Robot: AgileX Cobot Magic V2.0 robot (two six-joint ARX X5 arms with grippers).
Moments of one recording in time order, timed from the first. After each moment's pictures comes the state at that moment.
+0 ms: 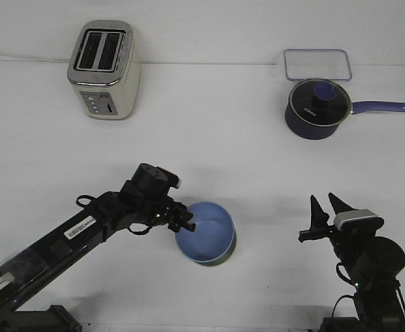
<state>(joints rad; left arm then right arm) -0.67 1.43 1.11 -0.48 0.32 -0.23 0.02 0.49 0.49 -0.19 -0.23 0.11</state>
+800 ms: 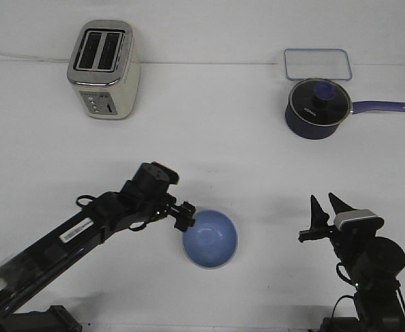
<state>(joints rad) -0.66 1.36 1.16 -0.50 0.10 -0.19 0.02 0.49 0.49 -0.19 -0.23 0.11</state>
